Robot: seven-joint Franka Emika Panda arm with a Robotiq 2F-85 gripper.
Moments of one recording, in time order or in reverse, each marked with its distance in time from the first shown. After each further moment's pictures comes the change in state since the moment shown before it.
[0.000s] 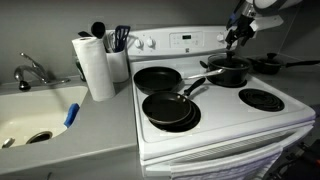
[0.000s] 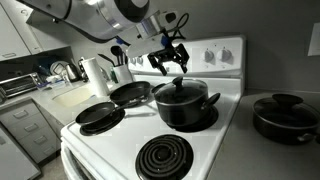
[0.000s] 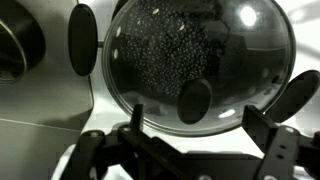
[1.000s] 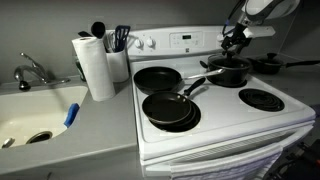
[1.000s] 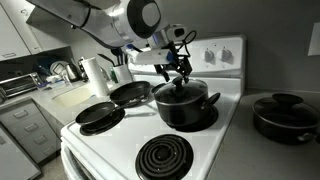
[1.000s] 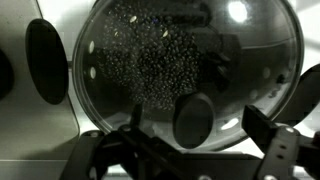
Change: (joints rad) arm -0.012 0.093 -0.008 0.027 0.137 0.033 -0.002
